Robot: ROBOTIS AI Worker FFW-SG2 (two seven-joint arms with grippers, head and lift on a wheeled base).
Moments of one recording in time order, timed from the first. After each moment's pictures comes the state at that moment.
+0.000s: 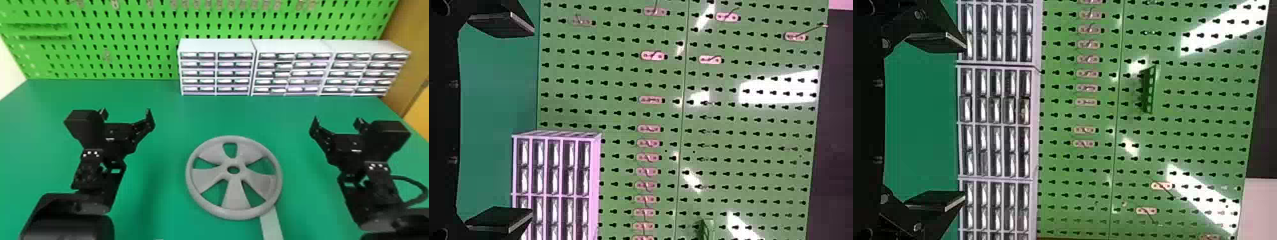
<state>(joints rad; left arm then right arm) 0.04 0.07 0.00 -1.77 0.11 0.02 -0.02 0.10 -0.15 0.00 -1.85 -0.12 0.08 -0.14</state>
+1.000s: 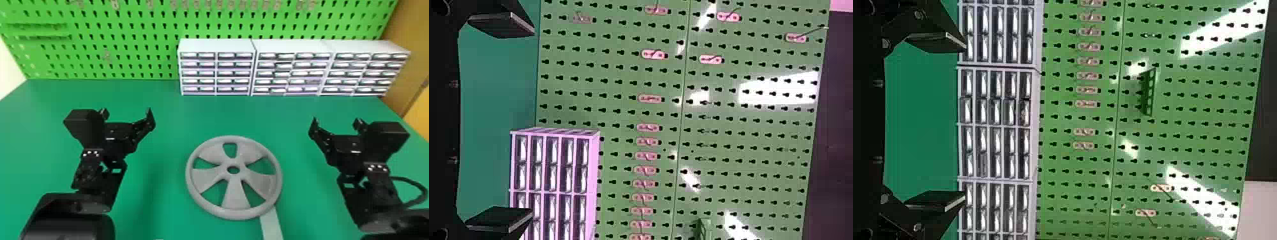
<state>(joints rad) 0.04 0.07 0.00 -1.77 0.13 0.02 -0.02 0.11 -0.16 0.01 -1.85 -0.11 0.08 -0.14</state>
